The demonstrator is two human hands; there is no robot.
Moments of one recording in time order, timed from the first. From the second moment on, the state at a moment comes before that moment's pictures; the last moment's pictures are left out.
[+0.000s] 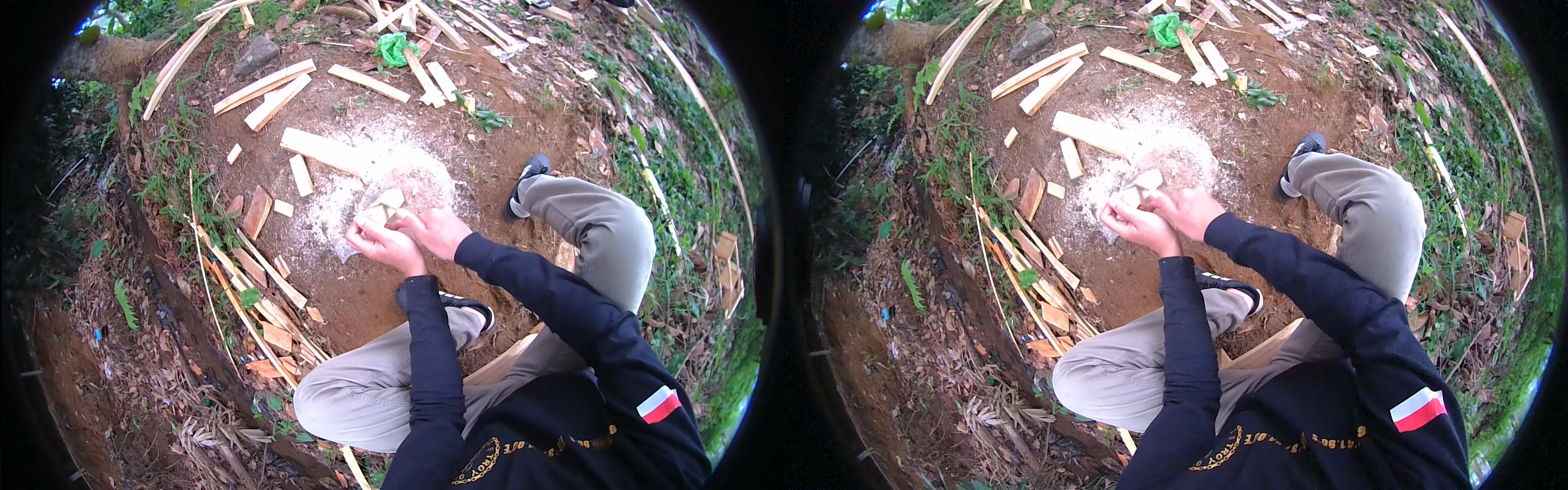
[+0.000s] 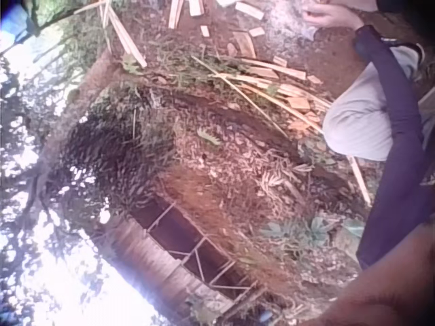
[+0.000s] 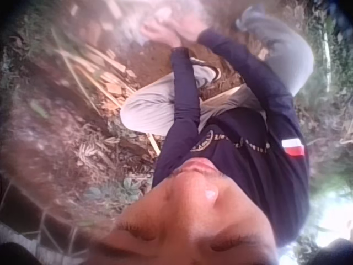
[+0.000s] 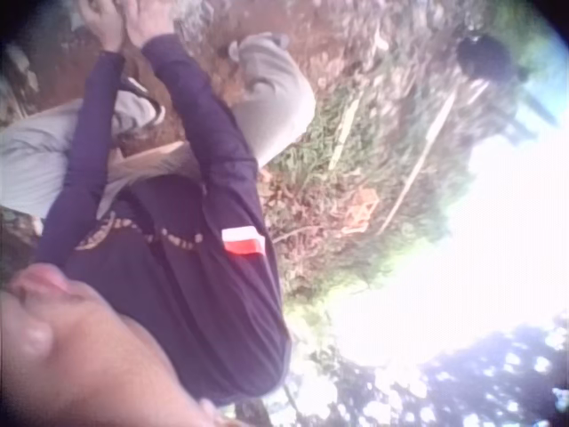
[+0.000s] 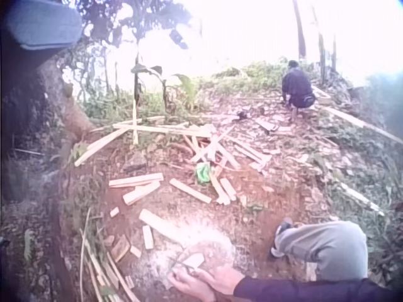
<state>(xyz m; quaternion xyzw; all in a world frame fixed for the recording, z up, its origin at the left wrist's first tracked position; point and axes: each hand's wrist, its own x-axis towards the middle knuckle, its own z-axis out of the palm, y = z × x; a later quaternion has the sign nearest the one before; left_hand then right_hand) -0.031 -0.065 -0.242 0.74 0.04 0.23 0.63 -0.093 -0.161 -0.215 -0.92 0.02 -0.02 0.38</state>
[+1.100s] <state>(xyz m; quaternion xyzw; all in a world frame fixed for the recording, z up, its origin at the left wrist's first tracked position) -0.033 -0.068 -0.235 0.71 0.07 0.19 0.67 -0.090 -0.153 -0.205 -0.93 -0.04 -0.10 0.36</state>
